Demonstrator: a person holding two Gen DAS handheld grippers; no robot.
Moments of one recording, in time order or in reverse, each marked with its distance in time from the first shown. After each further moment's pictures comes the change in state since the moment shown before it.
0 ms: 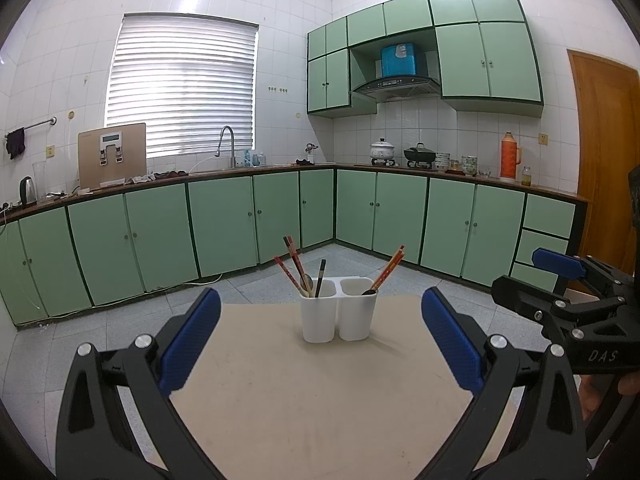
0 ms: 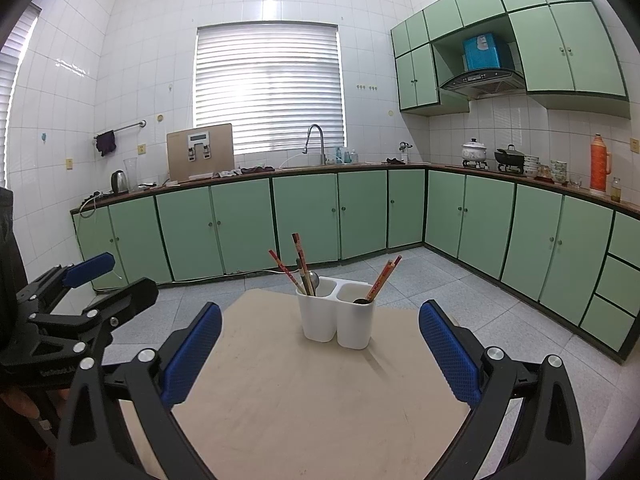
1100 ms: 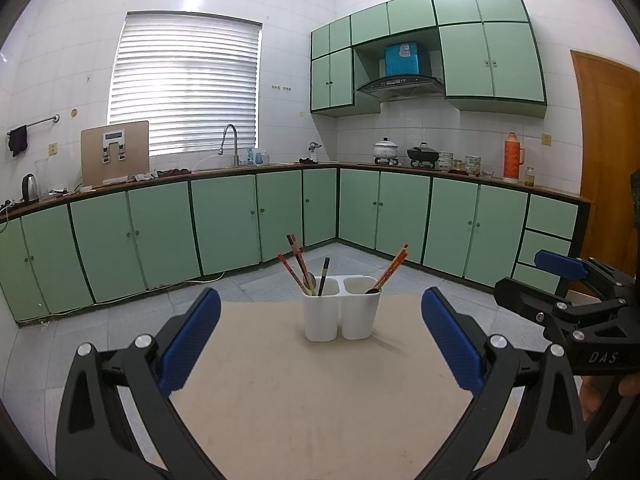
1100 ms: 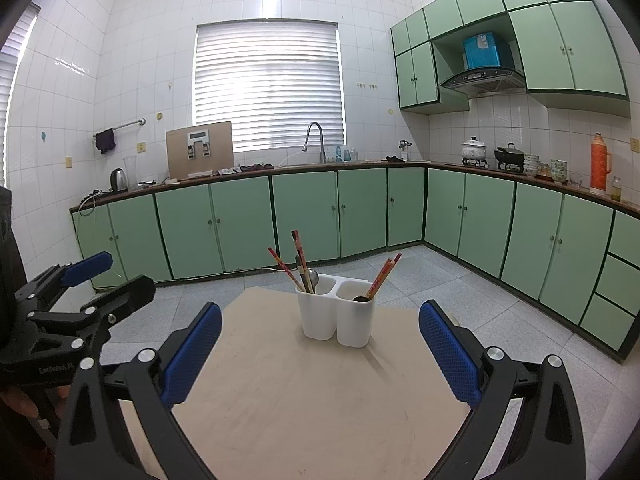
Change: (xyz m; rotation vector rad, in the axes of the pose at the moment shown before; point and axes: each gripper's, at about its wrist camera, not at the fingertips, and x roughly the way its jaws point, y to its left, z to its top) left arm 0.007 0.005 -0.005 -0.007 0.004 0.010; right arm 0.001 0.000 -0.001 -0.001 0.002 -0.001
